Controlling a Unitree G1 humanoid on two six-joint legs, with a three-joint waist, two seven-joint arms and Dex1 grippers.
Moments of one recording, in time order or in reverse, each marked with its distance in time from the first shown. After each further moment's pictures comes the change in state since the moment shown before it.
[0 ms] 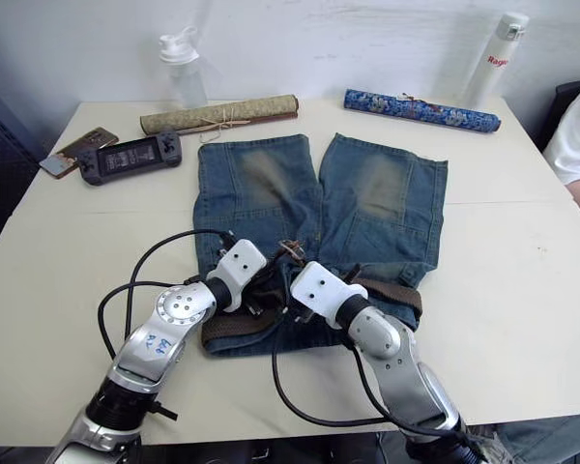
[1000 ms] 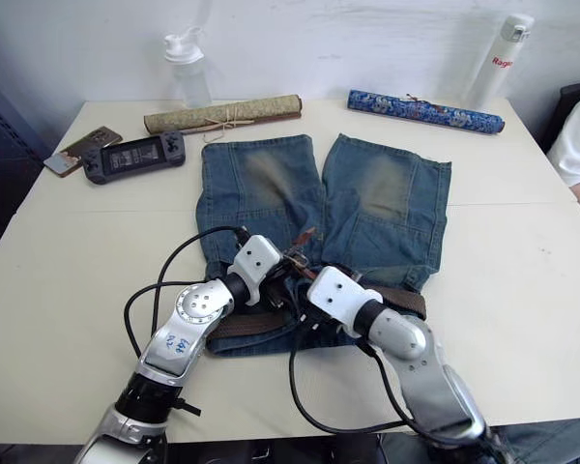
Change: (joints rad) left arm -0.016 -0.138 0.024 0.146 -0.002 -0.251 -0.029; right arm 0.076 -0.086 -0.179 -0.170 0.179 0.152 0.180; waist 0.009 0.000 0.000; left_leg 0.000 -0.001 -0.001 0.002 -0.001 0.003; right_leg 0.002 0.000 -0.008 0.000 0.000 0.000
